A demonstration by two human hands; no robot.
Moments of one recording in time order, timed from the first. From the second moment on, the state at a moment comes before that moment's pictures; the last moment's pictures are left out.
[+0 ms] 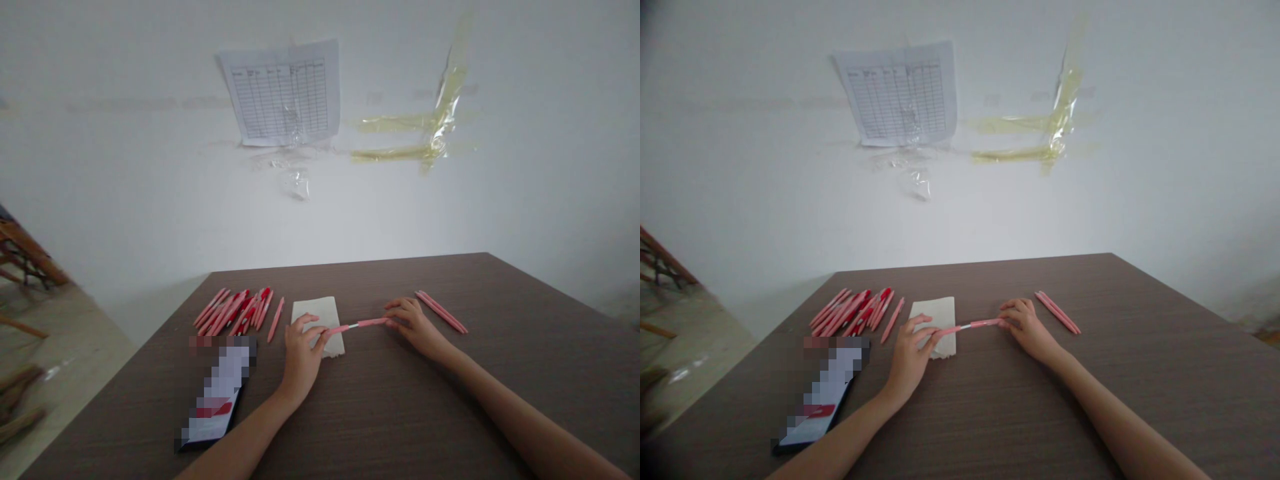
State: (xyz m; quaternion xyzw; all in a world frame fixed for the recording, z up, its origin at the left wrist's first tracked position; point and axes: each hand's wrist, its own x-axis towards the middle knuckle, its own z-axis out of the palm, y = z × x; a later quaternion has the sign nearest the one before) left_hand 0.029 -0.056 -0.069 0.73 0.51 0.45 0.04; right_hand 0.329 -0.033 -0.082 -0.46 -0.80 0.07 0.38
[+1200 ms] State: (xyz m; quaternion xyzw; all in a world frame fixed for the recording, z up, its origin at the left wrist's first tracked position) left_hand 0.039 -0.066 -0.064 0.77 0.57 0.27 0.04; right_hand 0.347 -0.025 -0.090 -0.51 -0.79 -0.01 0.33
